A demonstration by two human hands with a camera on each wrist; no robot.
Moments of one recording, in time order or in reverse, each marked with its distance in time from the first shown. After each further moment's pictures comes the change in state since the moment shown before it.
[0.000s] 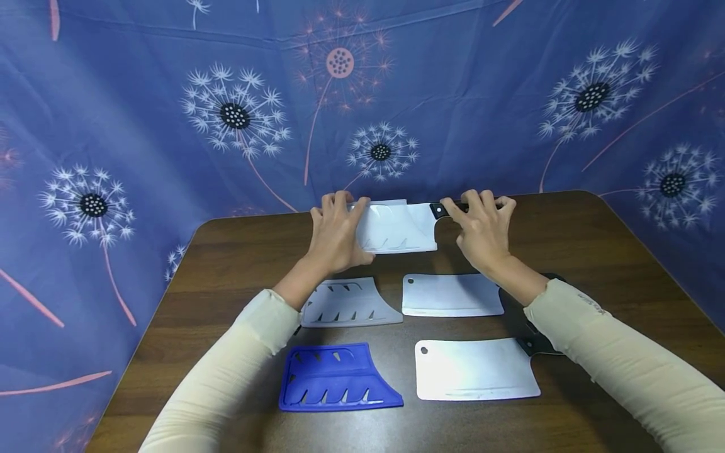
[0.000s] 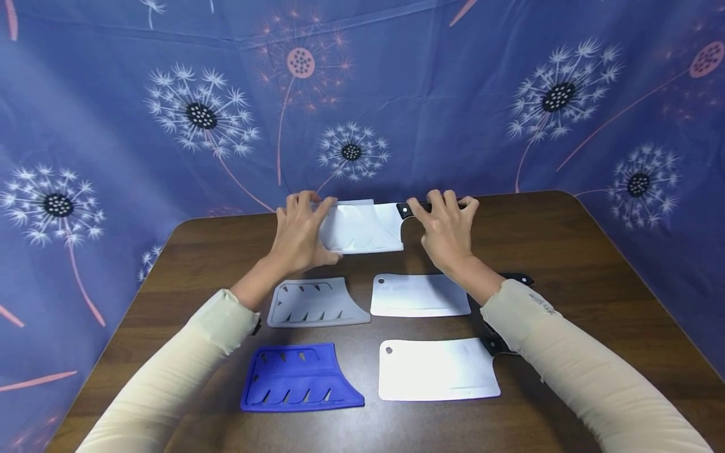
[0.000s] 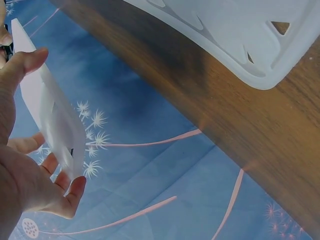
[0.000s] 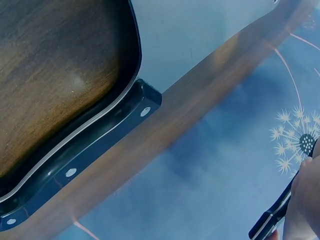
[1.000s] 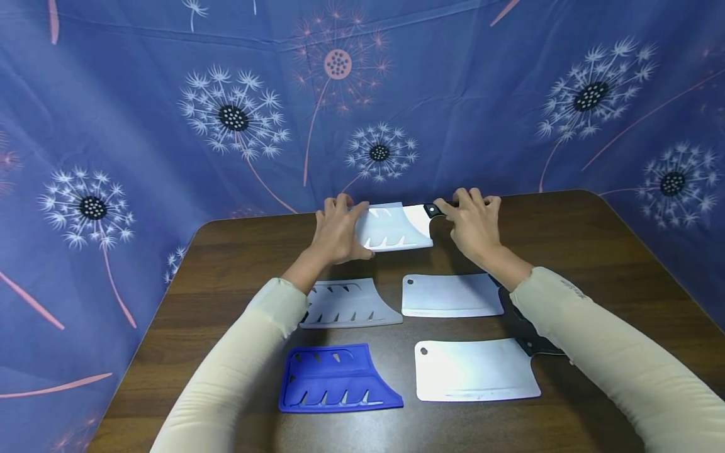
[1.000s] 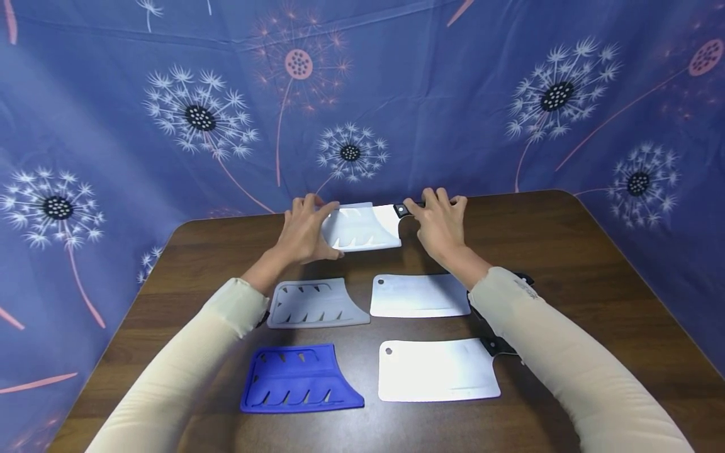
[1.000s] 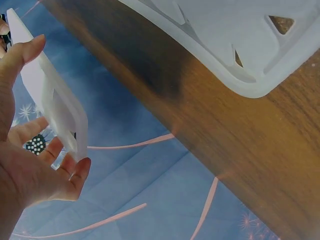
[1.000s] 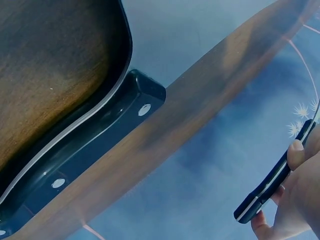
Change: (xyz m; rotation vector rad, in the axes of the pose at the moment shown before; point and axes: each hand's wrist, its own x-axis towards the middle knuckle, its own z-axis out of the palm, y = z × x) left_hand 0.016 -0.013 0.020 -0.037 -0.224 -0.101; right_hand 0.008 0.010 0.017 -0.015 -0.291 0.111
